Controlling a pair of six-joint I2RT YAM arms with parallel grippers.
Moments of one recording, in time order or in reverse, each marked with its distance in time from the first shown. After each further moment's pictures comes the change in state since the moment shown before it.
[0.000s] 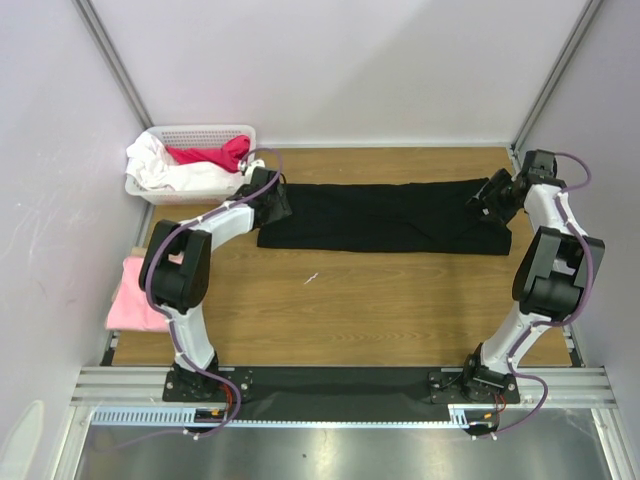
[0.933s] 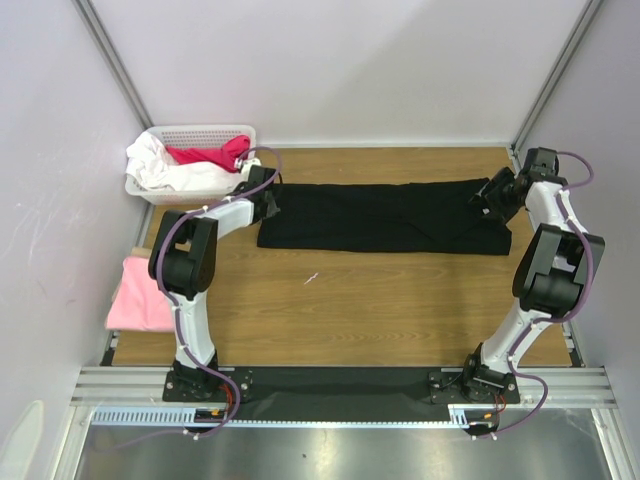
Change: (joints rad) left arm 0.054 0.130 0.071 0.029 -0.071 0.079; right arm -0.004 0.032 0.034 -0.005 0.019 0.024
